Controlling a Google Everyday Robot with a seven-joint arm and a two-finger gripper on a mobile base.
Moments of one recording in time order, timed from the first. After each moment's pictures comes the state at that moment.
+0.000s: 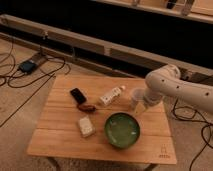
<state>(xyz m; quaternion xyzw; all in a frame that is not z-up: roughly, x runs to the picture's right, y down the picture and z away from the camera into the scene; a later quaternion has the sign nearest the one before) 0.221 0.109 0.754 -0.25 0.13 0.47 0.84</state>
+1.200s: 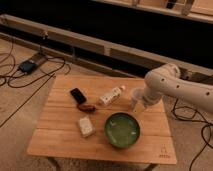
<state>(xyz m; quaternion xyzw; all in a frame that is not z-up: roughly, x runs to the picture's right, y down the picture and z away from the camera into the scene) 0.199 0.095 0.741 -0.25 0.11 0.45 0.85</state>
